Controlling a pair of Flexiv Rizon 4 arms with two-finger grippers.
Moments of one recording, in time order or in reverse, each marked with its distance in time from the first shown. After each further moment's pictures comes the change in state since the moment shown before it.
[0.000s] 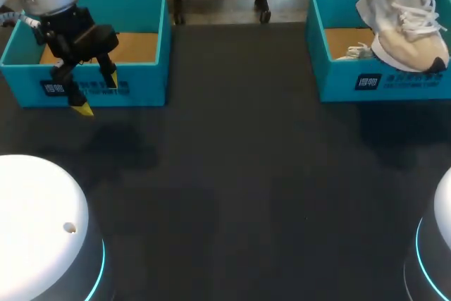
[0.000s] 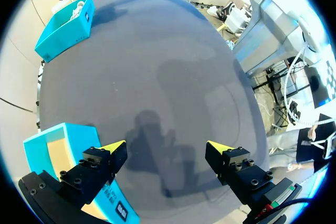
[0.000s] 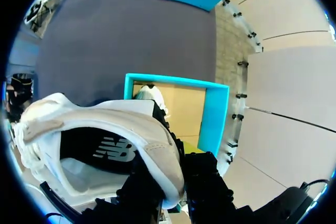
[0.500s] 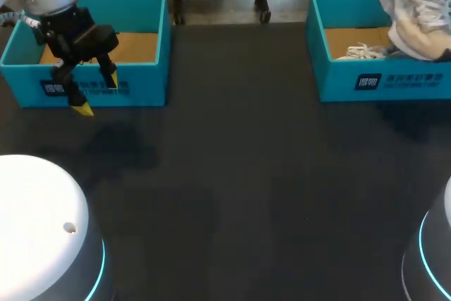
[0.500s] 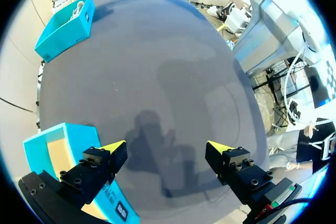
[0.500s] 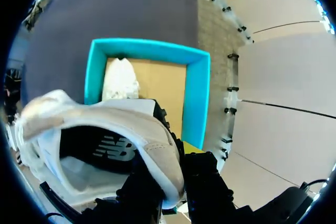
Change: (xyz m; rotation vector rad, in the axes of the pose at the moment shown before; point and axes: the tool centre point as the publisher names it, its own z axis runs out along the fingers) left arm 0.000 0.000 0.000 0.000 0.000 0.000; right arm -0.063 -0.086 0.061 -0.006 -0.060 0.039
